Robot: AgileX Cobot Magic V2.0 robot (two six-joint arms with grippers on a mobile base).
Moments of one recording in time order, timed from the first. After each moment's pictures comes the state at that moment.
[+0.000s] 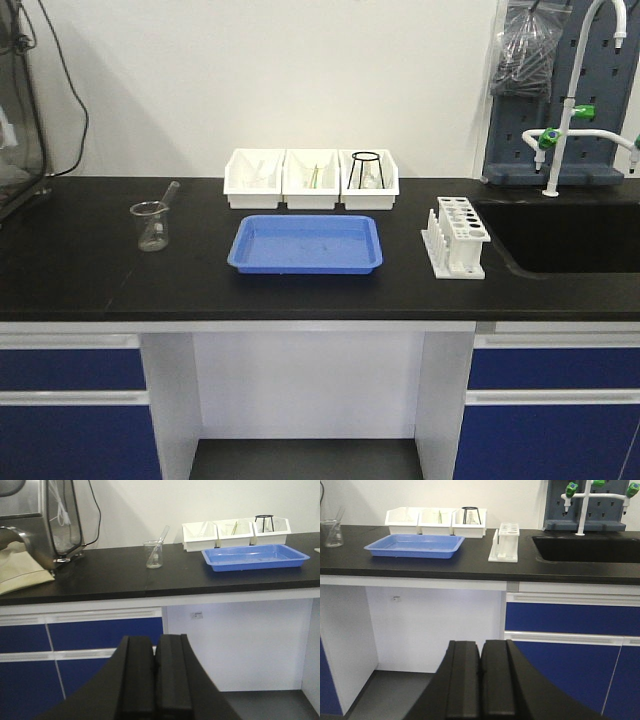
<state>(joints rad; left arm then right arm) 0.04 -0.01 0.03 -0.05 0.11 0.05 0.06 -0.01 0.03 -0.06 0.15 0.04</state>
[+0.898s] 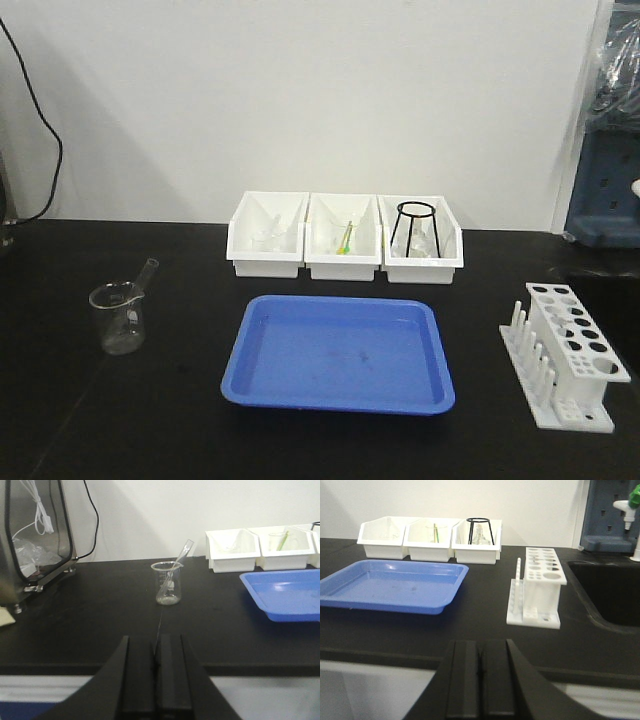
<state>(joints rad) 0.04 -0.01 0.03 -0.05 0.11 0.05 0.06 -0.01 0.03 -0.06 0.15 0.04</state>
